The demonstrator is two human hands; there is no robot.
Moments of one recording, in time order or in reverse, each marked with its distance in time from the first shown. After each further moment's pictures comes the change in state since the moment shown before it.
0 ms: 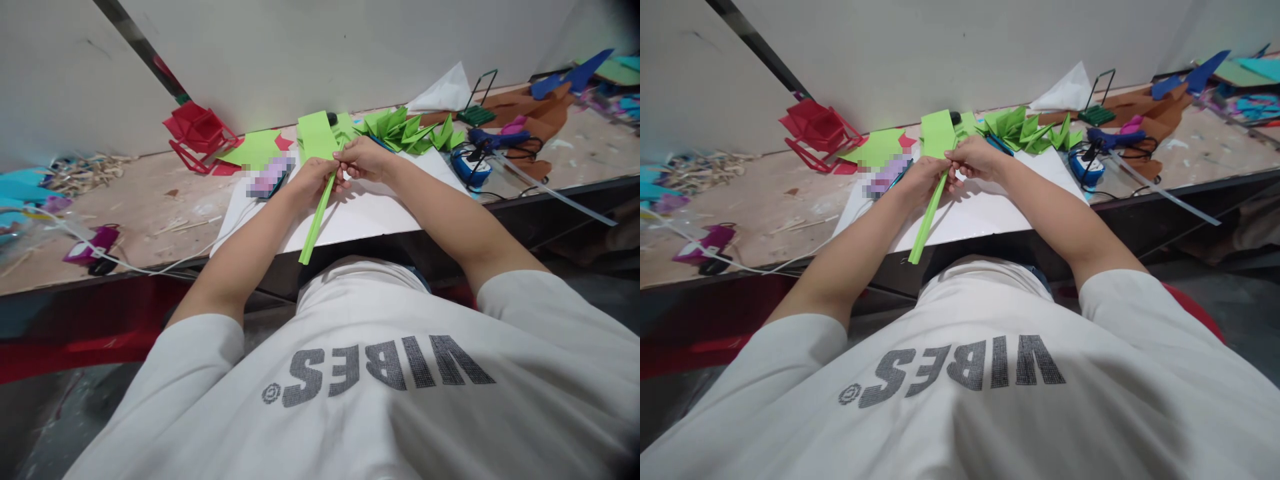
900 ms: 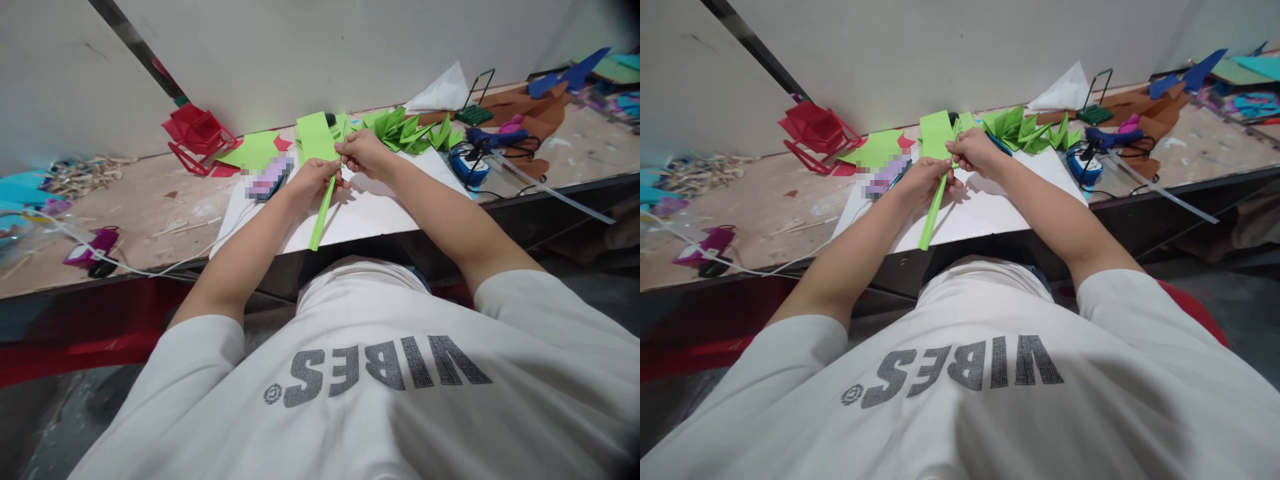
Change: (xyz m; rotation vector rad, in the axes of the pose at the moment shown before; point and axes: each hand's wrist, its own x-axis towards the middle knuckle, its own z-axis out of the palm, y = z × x) left_hand -0.007 0.005 0.004 -0.011 0.000 -0.026; right_hand 0.005 -0.002 -0.002 0.008 0.127 -0.070
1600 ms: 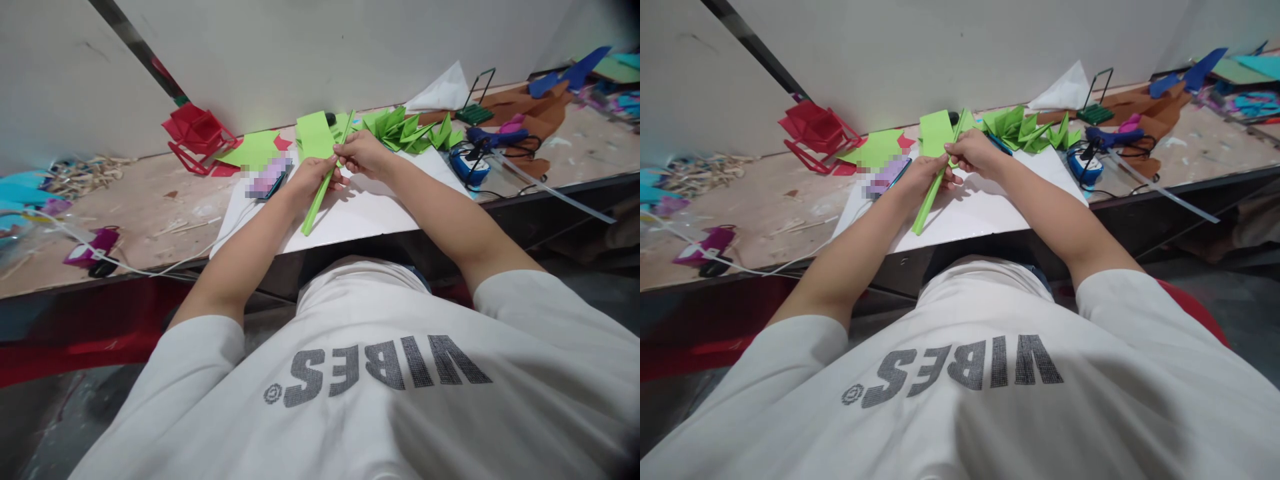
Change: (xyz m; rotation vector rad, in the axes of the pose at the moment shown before) left_hand -0.001 0.005 0.003 0.025 0.095 -0.007; right_hand 0.002 0.001 -0.001 0.004 -0.038 0.014
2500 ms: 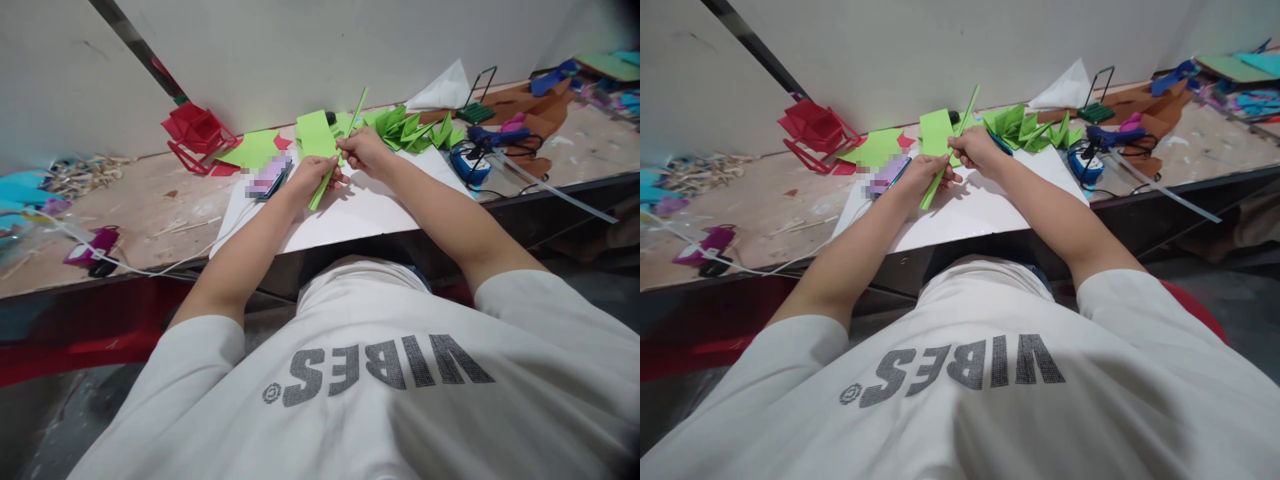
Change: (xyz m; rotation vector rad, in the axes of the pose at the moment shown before) left_hand 0.002 -0.001 -0.004 0.014 -0.015 0.002; right_hand 0.004 0.002 0.003 0.011 0.092 -0.034
